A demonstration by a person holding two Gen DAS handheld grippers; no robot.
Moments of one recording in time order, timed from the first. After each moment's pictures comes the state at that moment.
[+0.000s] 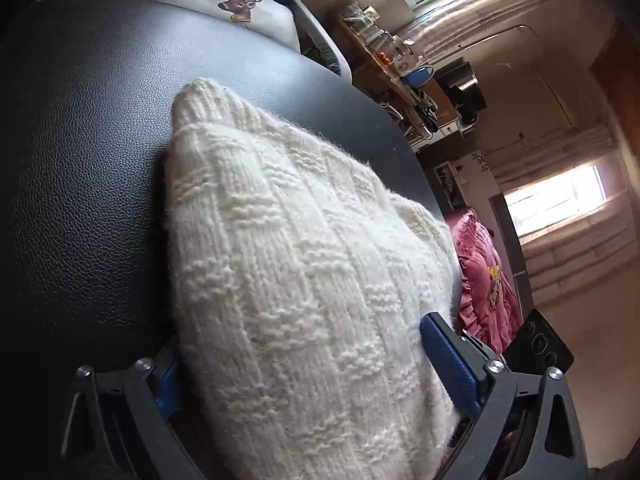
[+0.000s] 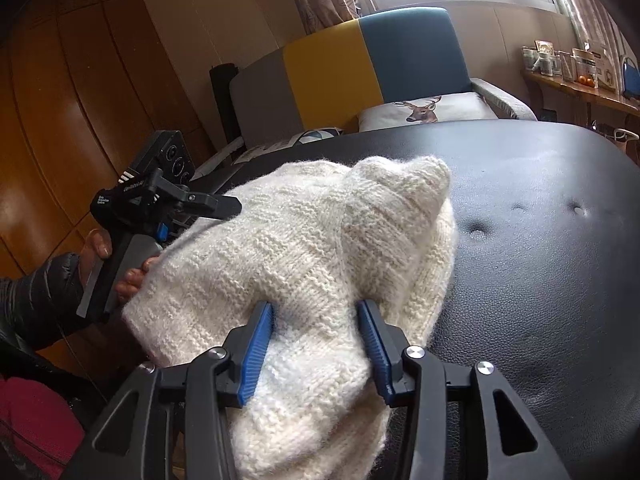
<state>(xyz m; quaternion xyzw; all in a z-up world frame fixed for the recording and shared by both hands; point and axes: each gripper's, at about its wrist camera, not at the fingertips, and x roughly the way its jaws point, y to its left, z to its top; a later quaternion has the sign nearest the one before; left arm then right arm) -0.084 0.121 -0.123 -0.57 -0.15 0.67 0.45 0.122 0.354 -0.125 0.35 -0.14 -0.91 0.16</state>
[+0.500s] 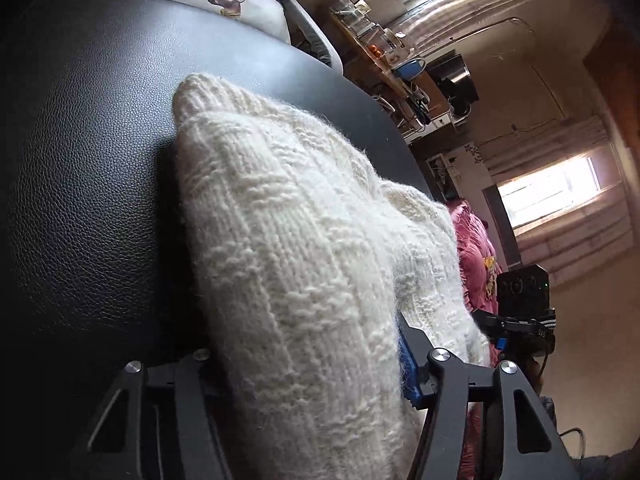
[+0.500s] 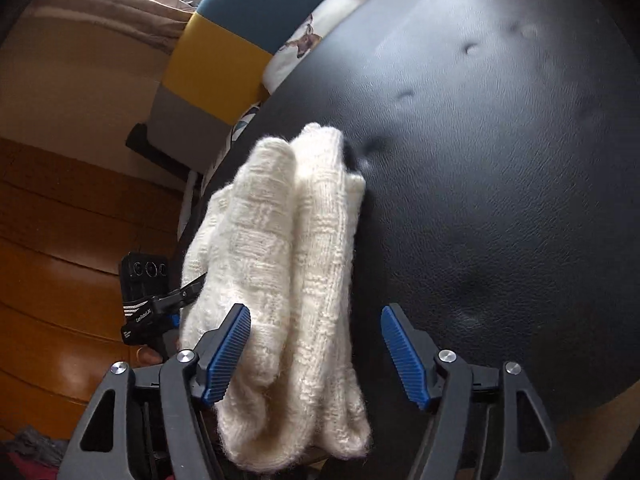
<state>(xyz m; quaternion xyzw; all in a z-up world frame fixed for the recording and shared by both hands) -0.086 0.132 -0.126 -0.57 -0.13 0.66 0.47 0.102 0.444 -0.149 0.46 -0.44 -0.76 0.11</state>
